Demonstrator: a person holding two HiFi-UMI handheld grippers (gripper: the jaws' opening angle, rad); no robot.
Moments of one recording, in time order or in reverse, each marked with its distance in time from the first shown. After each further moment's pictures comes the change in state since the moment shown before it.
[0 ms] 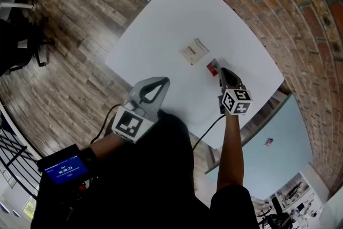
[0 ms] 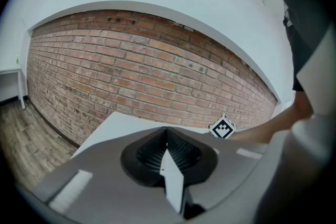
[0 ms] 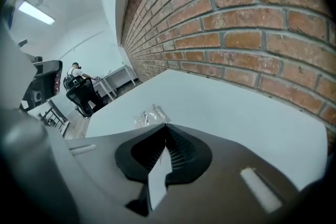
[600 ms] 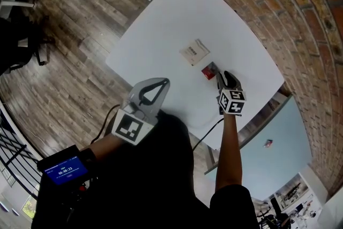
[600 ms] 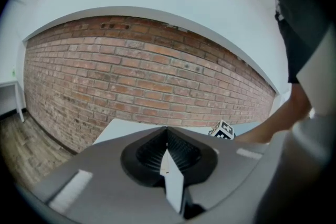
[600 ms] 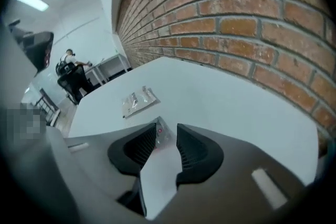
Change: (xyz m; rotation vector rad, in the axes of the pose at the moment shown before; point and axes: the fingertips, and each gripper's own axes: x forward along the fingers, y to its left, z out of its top) left arm -0.003 -0.001 0.010 0.110 -0.020 -0.006; right arm 0.016 -0.020 -0.042 -0.042 0.089 -0.090
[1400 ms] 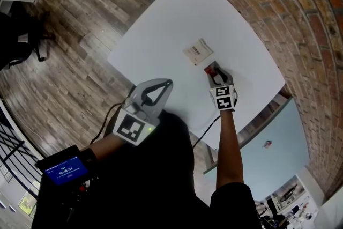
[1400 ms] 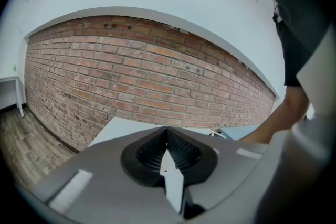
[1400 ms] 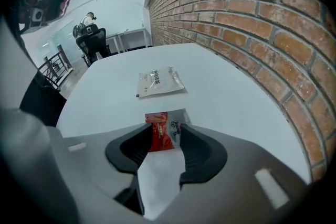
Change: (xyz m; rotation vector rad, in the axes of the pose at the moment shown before) left arm -0.008 0.002 -0.001 -0.043 0.000 -0.005; right arm 0.036 0.042 -0.018 -0.371 0.164 0.038
